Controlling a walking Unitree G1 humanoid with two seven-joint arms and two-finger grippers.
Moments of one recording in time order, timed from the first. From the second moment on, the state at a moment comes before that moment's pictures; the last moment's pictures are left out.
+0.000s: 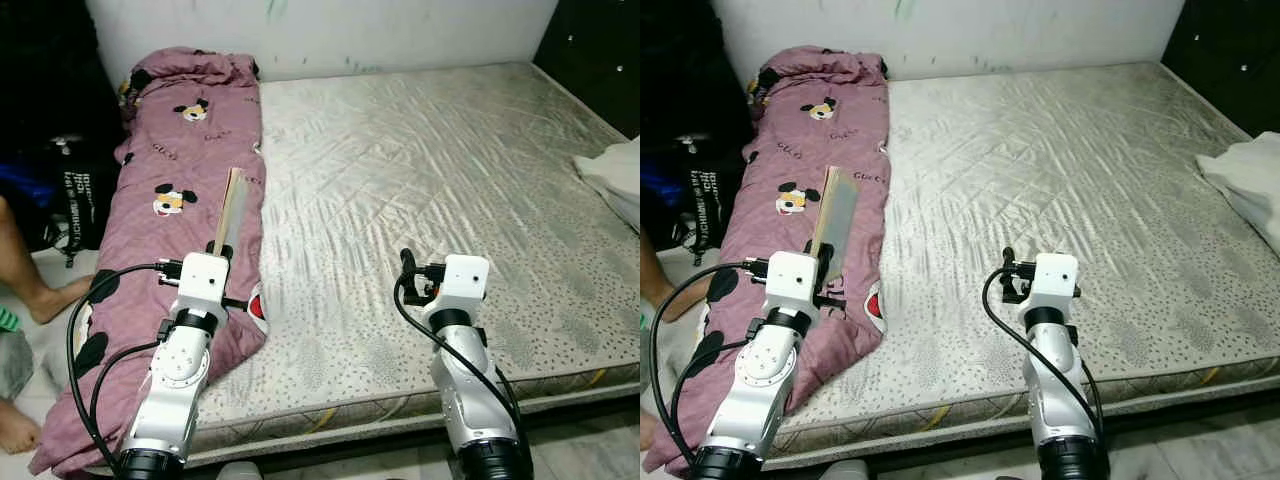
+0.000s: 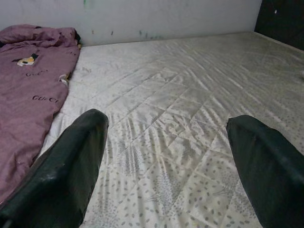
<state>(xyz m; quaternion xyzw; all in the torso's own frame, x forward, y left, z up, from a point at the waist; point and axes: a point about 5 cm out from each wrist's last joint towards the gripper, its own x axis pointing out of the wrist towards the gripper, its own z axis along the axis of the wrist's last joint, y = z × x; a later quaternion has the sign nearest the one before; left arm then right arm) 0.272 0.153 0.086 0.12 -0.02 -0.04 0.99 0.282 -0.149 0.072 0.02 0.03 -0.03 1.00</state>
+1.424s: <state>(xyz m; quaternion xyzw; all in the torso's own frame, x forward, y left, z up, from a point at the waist) 0.276 0.147 0.084 0.10 -0.02 -0.04 0.99 0.287 -0.148 0.071 0.02 0.03 -0.03 1.00</state>
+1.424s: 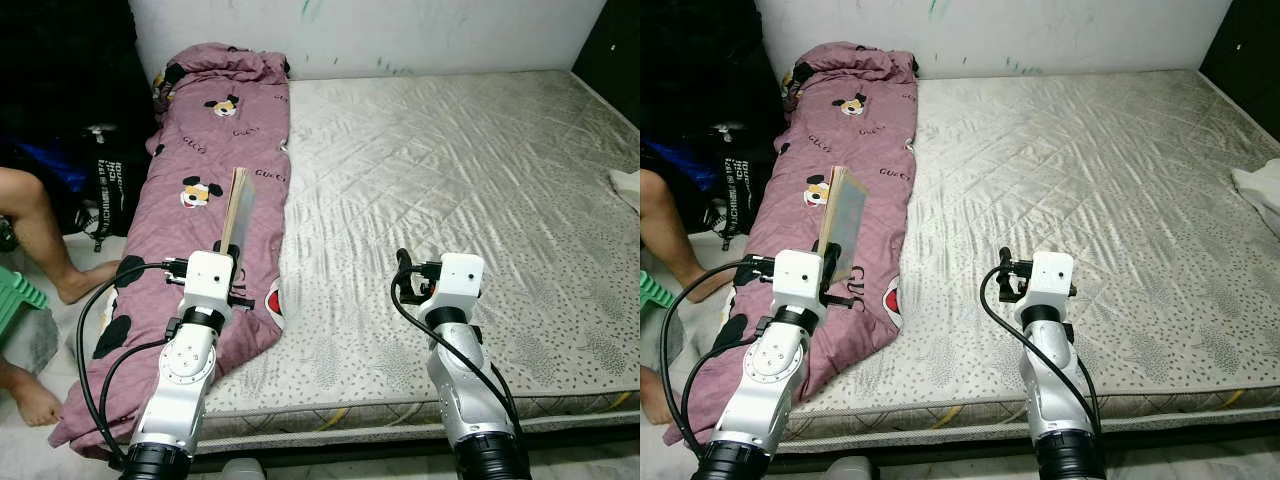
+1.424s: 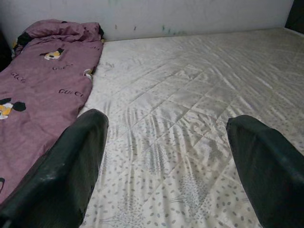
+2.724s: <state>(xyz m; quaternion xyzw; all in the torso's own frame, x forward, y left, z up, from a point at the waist) 0.279 0.135 0.084 0.08 -0.02 -0.06 0.99 0.289 -0.153 0.067 0.01 0.04 -0.03 1.00</state>
